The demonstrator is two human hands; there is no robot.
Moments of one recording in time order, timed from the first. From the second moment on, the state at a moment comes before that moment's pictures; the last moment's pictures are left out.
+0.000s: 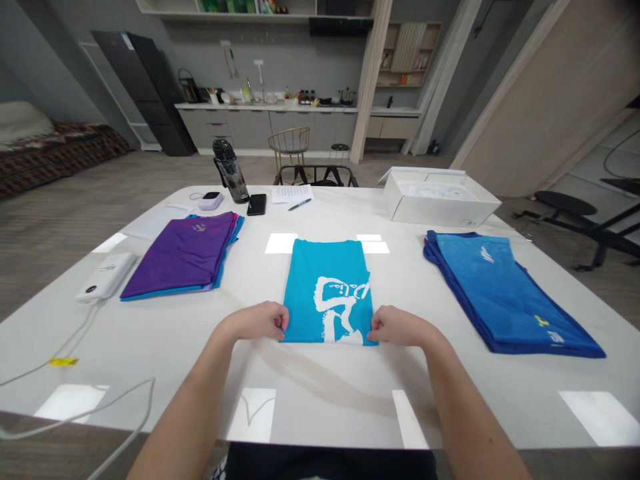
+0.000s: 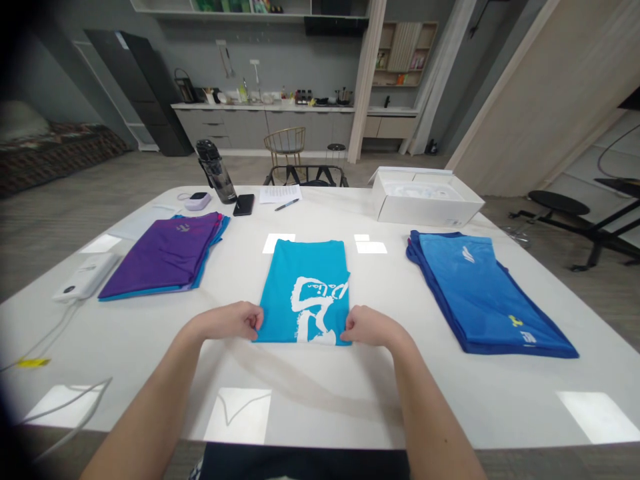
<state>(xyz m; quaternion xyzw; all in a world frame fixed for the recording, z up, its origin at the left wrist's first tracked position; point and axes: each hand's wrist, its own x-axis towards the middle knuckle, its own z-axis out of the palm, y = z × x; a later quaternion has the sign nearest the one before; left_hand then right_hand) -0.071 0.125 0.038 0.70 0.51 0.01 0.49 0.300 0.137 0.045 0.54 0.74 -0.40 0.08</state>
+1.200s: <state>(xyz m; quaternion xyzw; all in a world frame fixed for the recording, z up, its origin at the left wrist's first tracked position) 0.000 0.290 0.009 0.55 0.68 0.31 0.36 0.253 0.294 0.008 0.73 0.54 -0.35 -0.24</state>
